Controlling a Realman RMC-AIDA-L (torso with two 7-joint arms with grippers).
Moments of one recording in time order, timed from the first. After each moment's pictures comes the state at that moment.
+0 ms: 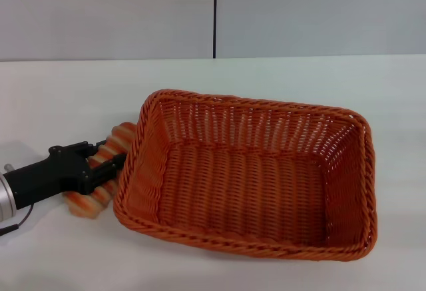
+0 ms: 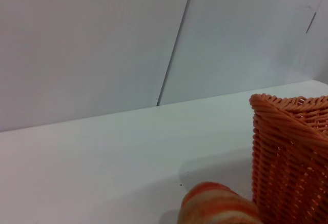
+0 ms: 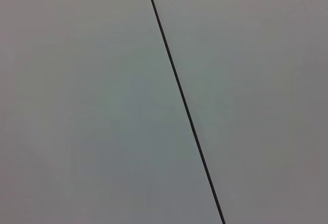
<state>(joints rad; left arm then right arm) -0.35 -2.05 0.58 0.41 1.95 1.34 -1.13 0.24 2.04 -0.04 -0.43 1.66 1.60 -2.12</state>
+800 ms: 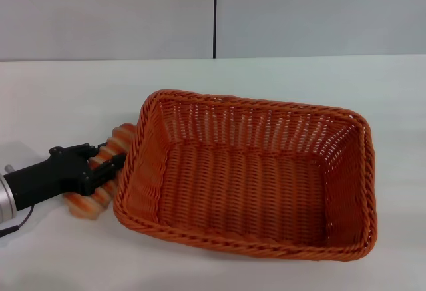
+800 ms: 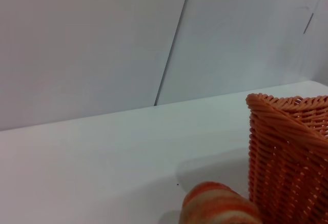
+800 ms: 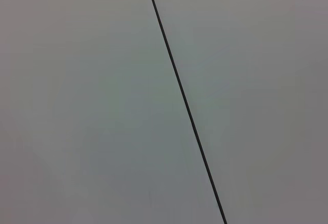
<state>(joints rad) -0.35 -2.05 0.58 0.41 1.95 1.35 -1.13 0.24 2.04 -0.04 -0.43 1.66 1.60 -2.12</state>
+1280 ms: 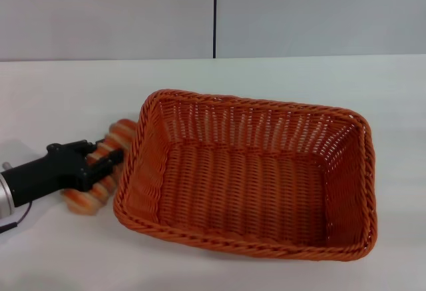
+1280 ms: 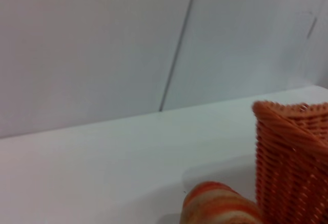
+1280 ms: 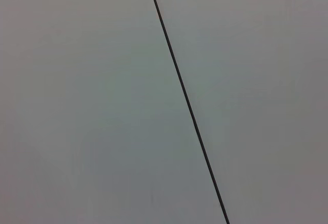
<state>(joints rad) -0.35 -2.05 0.56 0.42 1.94 1.35 -1.13 0.25 2.04 -0.04 -0.43 1.66 1.60 -2.12</state>
